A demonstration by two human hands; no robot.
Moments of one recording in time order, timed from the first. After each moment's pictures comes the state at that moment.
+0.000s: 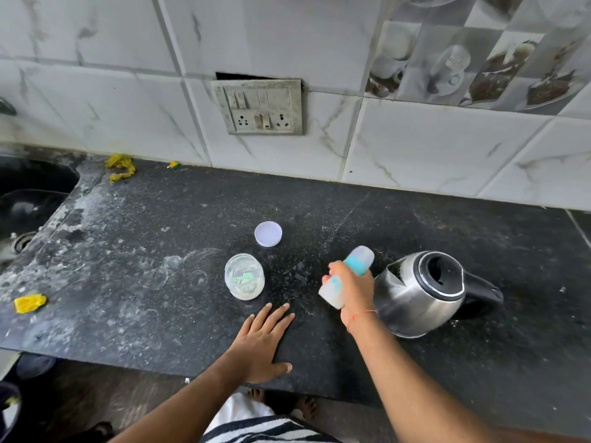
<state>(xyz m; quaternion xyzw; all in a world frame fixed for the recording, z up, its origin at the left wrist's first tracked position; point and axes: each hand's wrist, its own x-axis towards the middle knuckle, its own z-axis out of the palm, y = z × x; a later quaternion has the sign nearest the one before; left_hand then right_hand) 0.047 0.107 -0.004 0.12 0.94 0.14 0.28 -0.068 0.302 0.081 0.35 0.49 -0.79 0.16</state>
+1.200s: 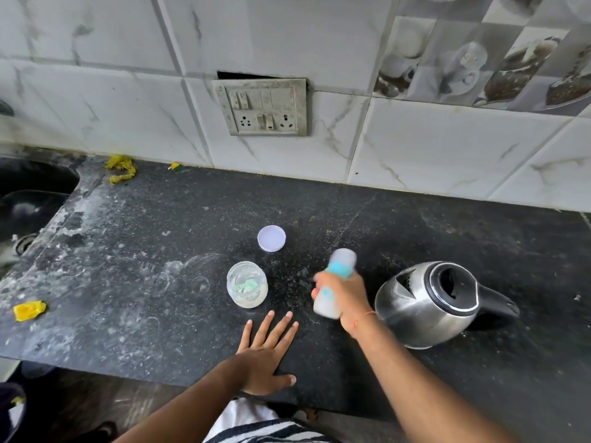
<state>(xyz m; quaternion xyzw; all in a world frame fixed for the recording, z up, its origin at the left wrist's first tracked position) 0.040 0.100 -0.005 0.16 0.90 0.11 0.38 -0.084 0.290 0.071 0.35 0.50 -0.77 0.18</state>
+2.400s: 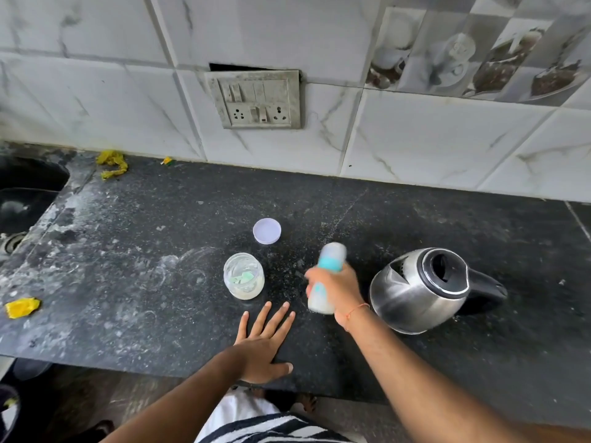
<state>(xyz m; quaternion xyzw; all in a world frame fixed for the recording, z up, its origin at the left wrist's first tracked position) 0.042 0.098 -0.006 0.15 0.91 0.12 0.37 -0.073 0.282 0.077 0.35 0.49 -0.78 0.15</state>
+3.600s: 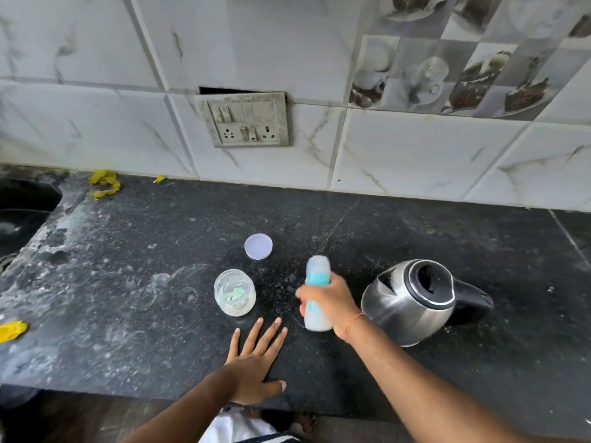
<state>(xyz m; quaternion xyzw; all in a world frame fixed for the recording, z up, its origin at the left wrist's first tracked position) 0.044 0.100 -0.009 0.15 0.93 0.10 0.33 -0.079 0.296 0.090 0.33 0.48 -0.79 0.17</state>
